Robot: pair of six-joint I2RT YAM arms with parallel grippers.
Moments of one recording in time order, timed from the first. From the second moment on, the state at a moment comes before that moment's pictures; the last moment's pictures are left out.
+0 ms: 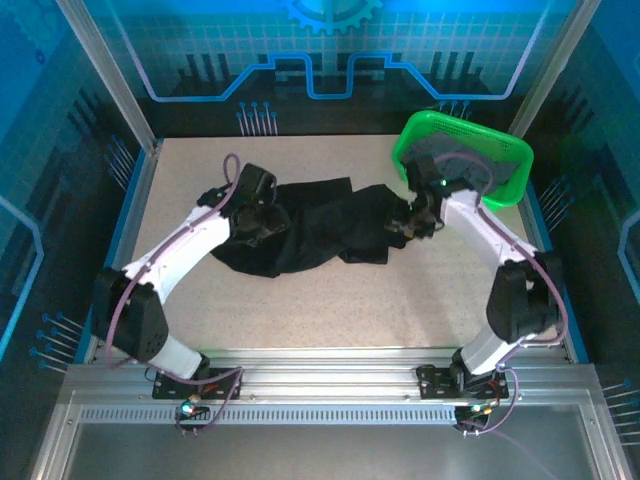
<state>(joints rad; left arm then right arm) -0.39 1.51 1.23 -0.80 0.05 -0.86 0.29 1.59 1.27 -0.92 -0.13 0.65</state>
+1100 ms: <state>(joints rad) -0.46 1.86 1.16 -0.50 0.16 -1.17 0.25 1.57 1.16 -0.93 -0.26 0.67</state>
